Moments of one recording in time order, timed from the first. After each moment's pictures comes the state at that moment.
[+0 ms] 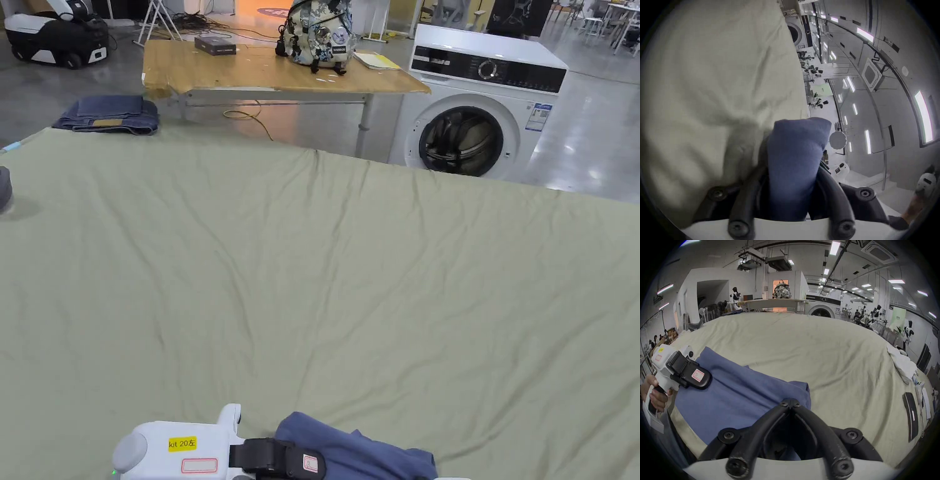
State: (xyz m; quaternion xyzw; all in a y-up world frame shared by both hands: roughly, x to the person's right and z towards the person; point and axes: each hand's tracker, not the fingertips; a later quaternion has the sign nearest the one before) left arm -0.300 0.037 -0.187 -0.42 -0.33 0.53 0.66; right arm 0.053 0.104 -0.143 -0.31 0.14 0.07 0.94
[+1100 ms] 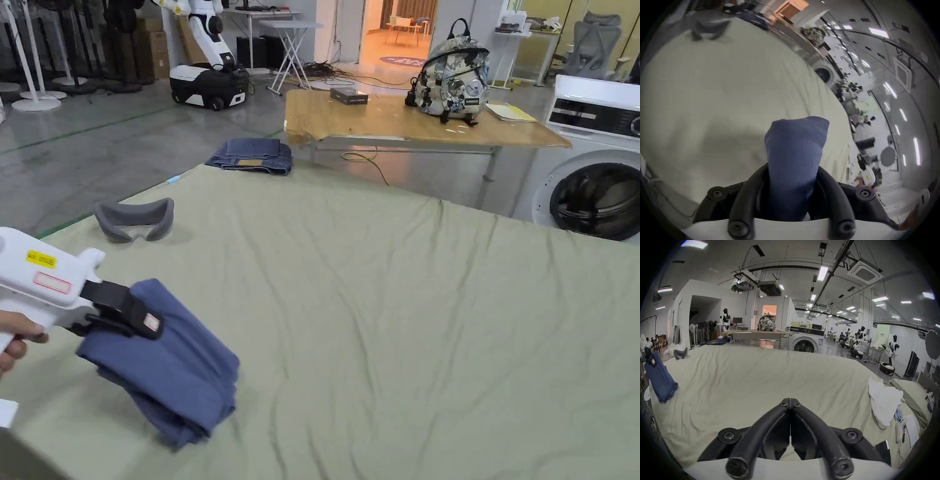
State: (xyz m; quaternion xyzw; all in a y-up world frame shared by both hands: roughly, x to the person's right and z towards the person) left arm -0.650 0.270 -0.115 -0.45 -0.05 0.38 0.81; right arm 0.077 0.205 -0.219 -0.18 0.08 0.06 0.98
